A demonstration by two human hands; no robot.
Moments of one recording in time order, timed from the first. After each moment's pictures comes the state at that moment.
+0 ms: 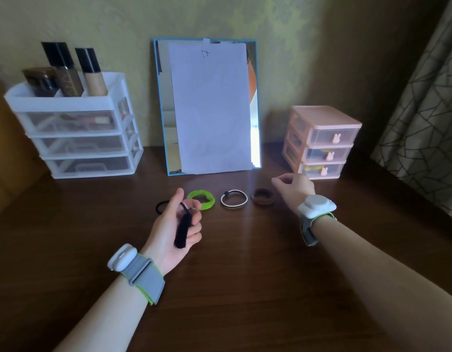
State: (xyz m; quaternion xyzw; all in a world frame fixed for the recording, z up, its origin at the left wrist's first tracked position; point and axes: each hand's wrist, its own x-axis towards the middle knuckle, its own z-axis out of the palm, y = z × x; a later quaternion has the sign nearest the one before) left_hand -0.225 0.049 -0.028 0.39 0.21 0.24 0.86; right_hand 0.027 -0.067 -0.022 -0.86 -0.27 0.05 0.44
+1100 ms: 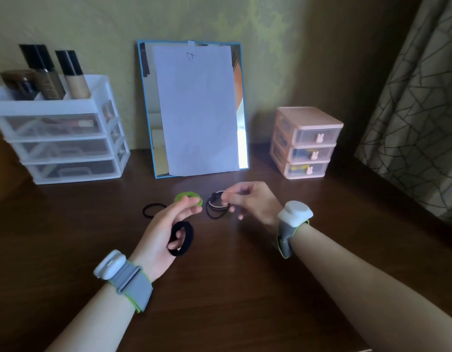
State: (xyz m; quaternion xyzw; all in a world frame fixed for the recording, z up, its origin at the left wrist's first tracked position) left_hand -0.225 0.040 -0.027 0.49 0.24 0.24 0.81; right_hand -0.042 -0.063 -0.007 -0.64 -0.38 0.31 0.59
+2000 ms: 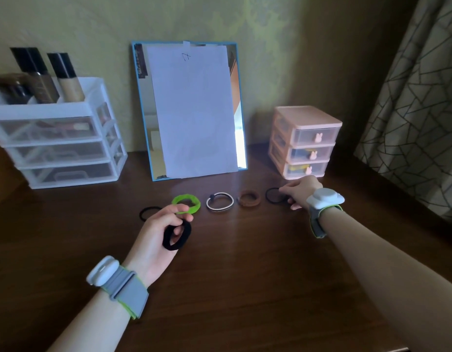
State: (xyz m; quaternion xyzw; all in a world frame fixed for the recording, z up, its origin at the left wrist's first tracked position) left_hand -0.223 0.048 -0.035 0.44 0.25 0.28 0.82; right_hand 0.068 -0.102 -0.012 -0.86 -0.17 0.18 0.45
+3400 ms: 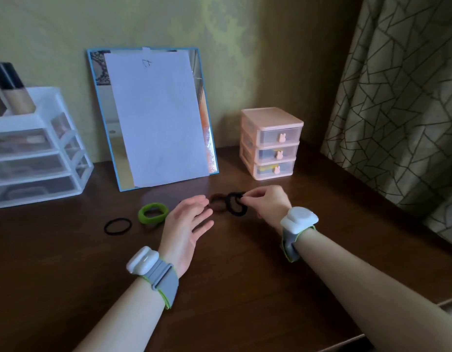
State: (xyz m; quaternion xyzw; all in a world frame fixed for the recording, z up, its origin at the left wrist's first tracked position) left_hand -0.139 -0.007 -0.034 0.48 0.23 0.30 0.79; right_hand 0.029 -0.120 -0.023 -0.83 -0.23 0.12 0.49
